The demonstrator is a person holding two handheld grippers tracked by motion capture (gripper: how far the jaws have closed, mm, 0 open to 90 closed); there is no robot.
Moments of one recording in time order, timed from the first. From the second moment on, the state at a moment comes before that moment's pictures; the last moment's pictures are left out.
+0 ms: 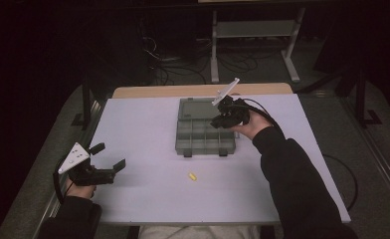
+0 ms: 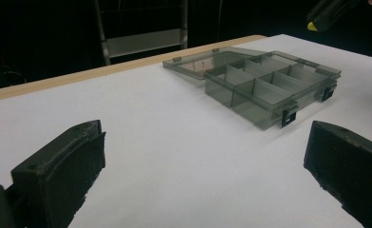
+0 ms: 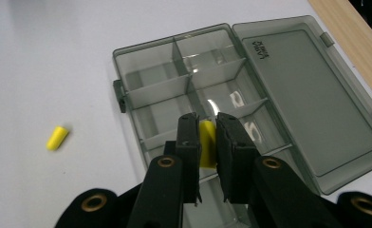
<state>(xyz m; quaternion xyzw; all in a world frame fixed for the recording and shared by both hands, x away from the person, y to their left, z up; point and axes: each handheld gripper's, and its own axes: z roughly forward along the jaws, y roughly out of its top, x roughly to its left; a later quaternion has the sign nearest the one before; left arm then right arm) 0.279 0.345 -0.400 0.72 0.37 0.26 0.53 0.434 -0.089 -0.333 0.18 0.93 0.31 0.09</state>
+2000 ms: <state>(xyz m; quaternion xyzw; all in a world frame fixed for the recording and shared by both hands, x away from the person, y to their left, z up) 0.279 0.344 -0.400 0.73 0.36 0.26 0.52 0.469 -0.108 -0.350 0.28 0.91 0.29 0.09</state>
